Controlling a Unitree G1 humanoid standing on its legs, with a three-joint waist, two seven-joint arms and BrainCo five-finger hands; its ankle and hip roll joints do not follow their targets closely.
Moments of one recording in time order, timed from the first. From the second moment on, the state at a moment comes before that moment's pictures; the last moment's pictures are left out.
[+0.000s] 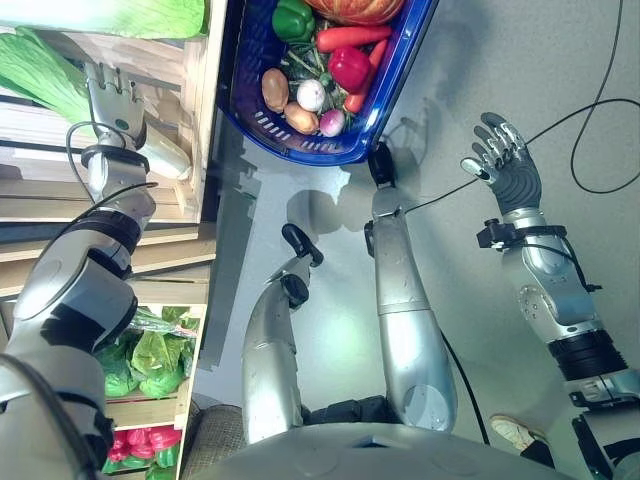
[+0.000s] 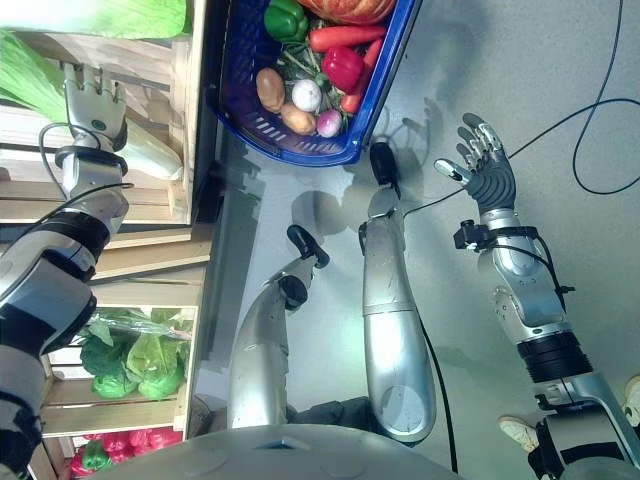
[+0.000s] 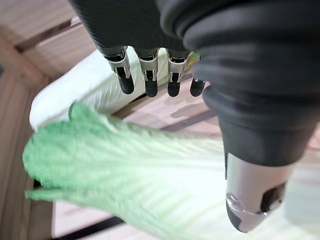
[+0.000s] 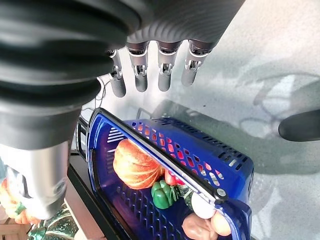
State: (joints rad) left arm -1.04 0.74 -0.84 1.11 1.21 0.50 0.24; right arm -0.24 -0.69 0.17 0.07 0.61 -0.24 -0.14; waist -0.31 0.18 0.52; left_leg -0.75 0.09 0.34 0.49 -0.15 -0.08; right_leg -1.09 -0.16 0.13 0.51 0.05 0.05
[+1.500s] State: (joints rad) left arm -0.91 0.78 -0.83 0.97 1.28 0.63 0.12; right arm -0.20 -0.66 0.13 0.01 0.61 -0.24 -0.21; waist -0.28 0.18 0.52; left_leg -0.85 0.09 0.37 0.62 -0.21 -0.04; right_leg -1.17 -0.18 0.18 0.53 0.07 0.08
